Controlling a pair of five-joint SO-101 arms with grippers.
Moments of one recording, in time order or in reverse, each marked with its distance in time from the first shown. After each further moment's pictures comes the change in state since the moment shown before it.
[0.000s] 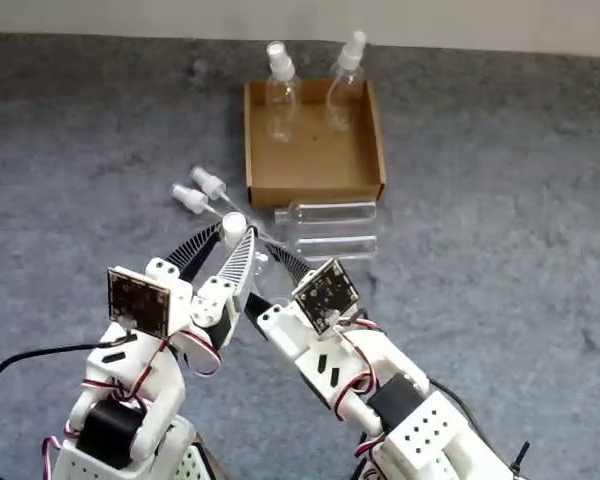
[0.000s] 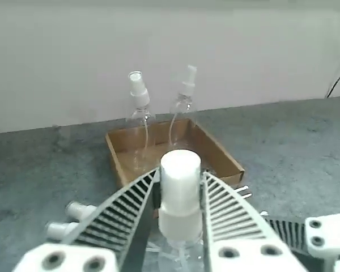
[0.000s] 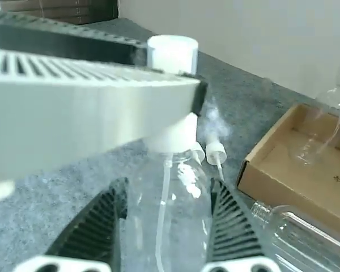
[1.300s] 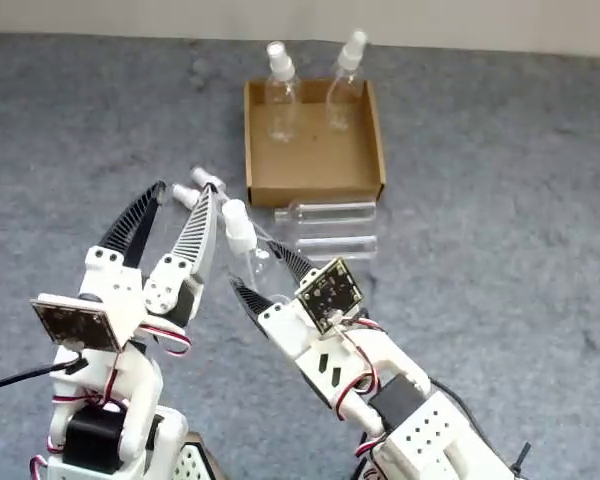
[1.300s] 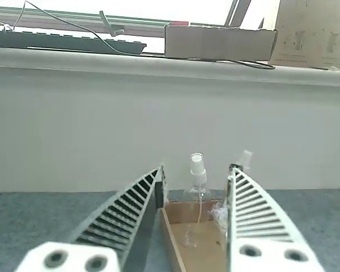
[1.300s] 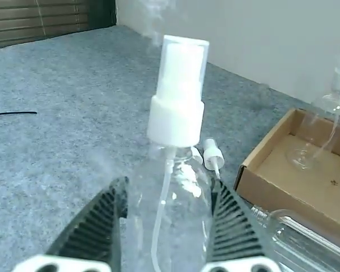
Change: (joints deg) left arm -11.0 0.0 -5.0 -10.5 -0.6; right arm 0.1 -0.4 0.0 -0.1 -0.1
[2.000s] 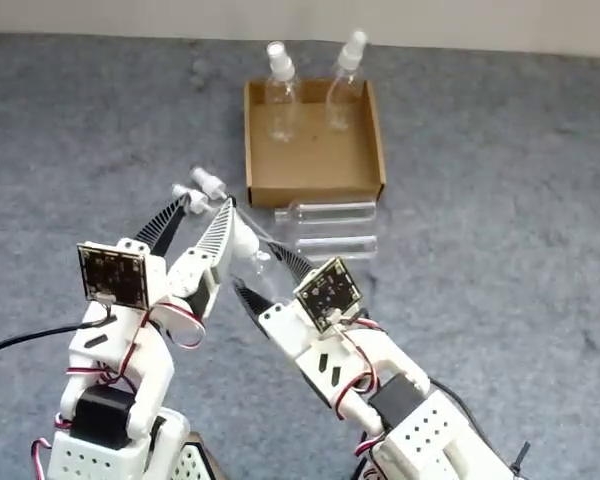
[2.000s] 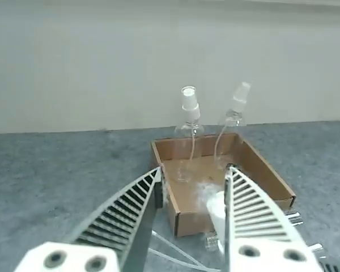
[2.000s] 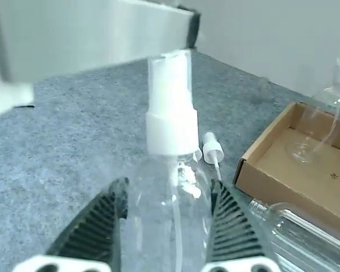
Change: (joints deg) left arm 4.7 11.9 0.0 5.2 0.2; right arm 0.1 0.1 0.0 0.1 0.0
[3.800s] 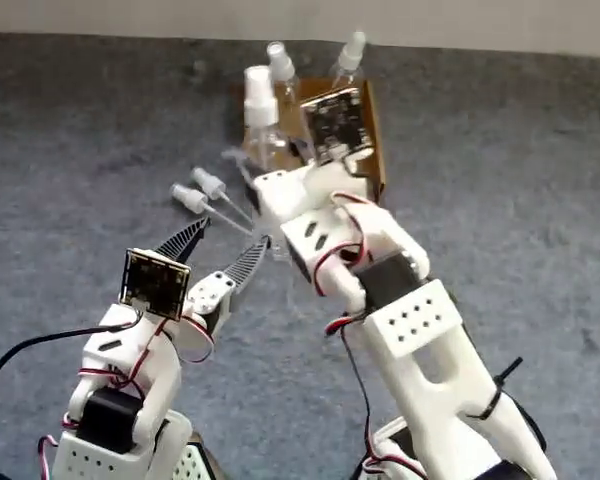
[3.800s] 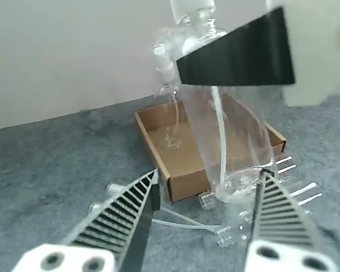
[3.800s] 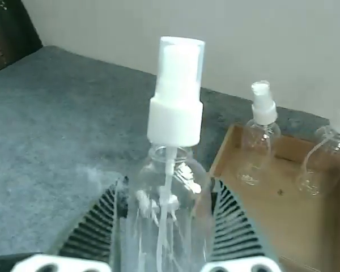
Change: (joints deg) left arm 2.5 -5.5 3.2 7.1 -8.2; right arm 9.5 39.8 -54.9 22.2 -8.4
